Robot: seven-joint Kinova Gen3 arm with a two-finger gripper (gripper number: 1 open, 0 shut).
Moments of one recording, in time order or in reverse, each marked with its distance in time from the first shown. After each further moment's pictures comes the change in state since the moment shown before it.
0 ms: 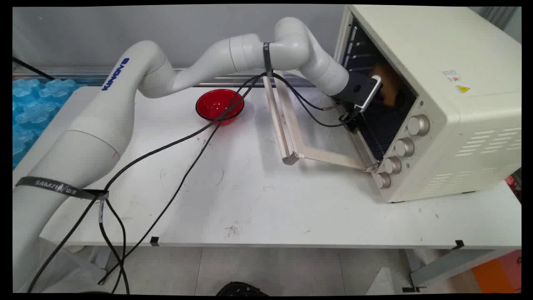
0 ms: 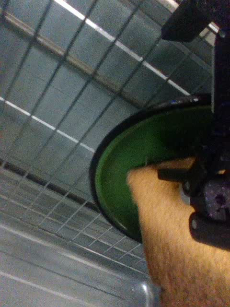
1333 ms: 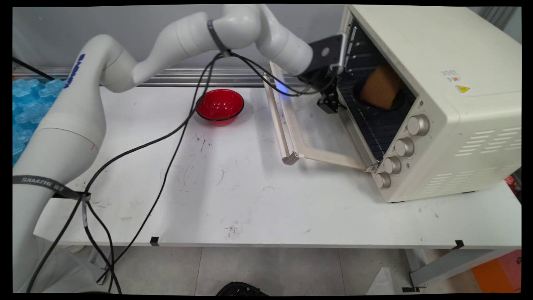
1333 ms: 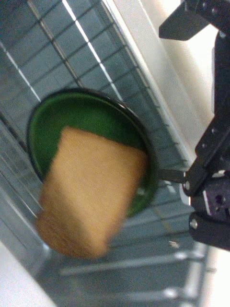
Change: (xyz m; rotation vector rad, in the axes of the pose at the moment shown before) arm -0.025 0.013 -0.112 0.057 -0.027 -0.486
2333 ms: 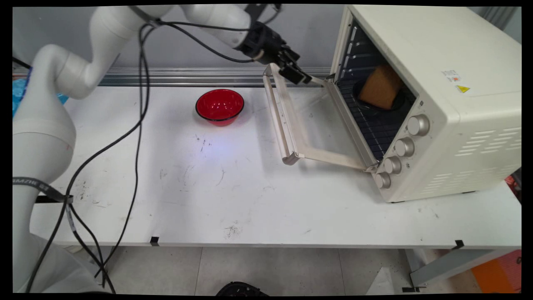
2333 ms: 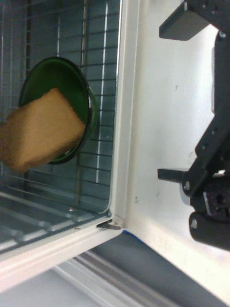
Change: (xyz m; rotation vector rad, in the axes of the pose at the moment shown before) arm -0.053 -0.006 -0.137 0.010 0.042 -0.621
